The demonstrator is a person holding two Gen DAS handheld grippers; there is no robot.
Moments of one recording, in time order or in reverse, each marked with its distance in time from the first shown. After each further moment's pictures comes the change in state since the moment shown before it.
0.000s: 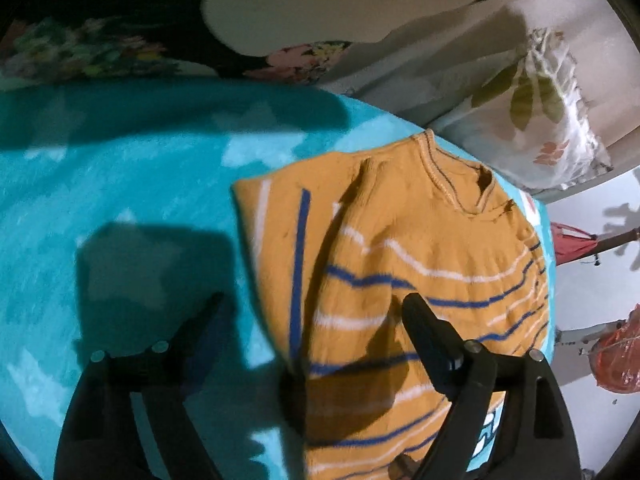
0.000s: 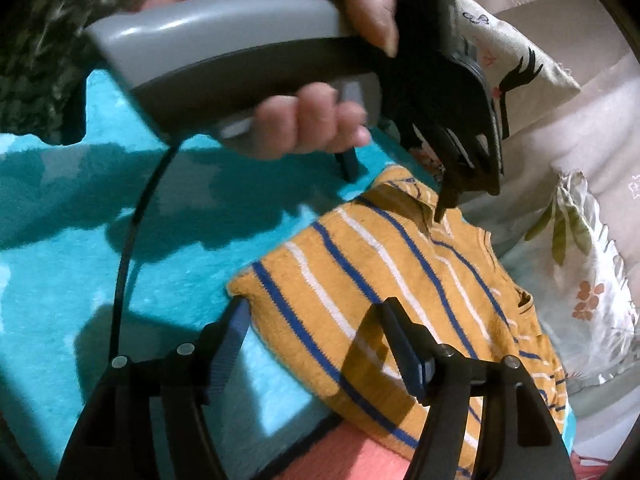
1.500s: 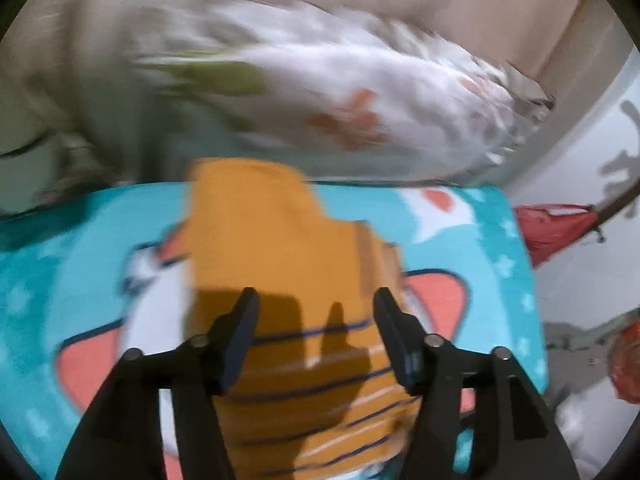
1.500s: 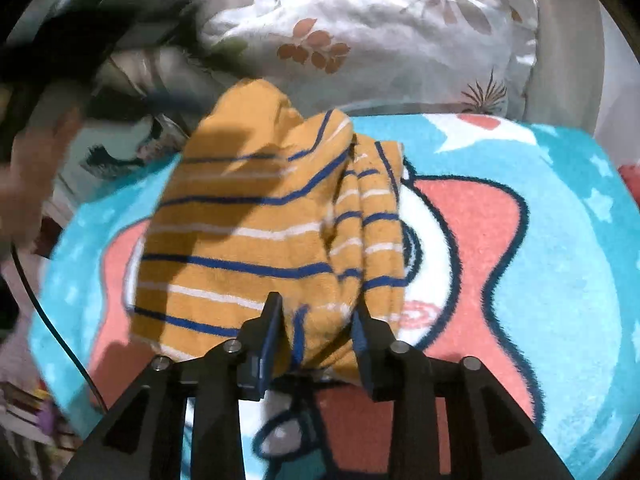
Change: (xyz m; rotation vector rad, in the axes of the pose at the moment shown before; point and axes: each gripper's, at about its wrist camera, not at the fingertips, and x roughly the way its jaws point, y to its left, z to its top) left arm 0.006 -0.308 -0.013 0.159 -0.166 0.128; right arm -0.087 -0.314 -0.239 0.942 0.060 0.177
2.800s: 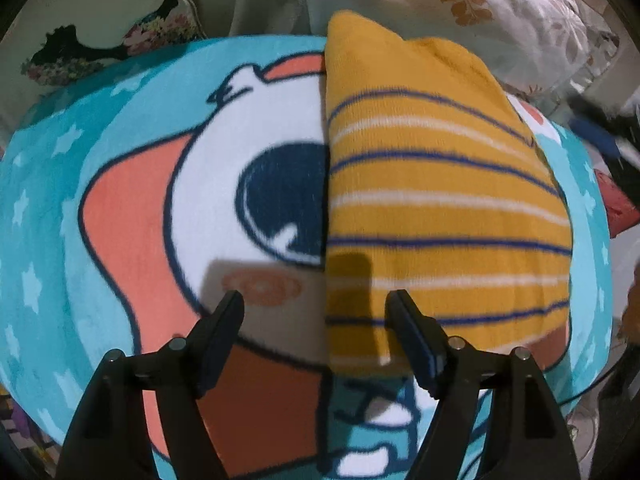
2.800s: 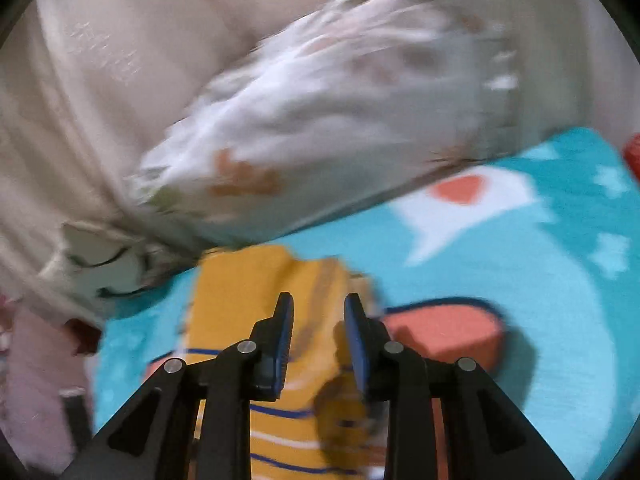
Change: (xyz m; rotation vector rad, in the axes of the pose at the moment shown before) left arm 0.039 0.042 -0.125 -0.111 0.158 0.209; right arm 0.029 -0.042 0.107 0.217 -0.020 0.173
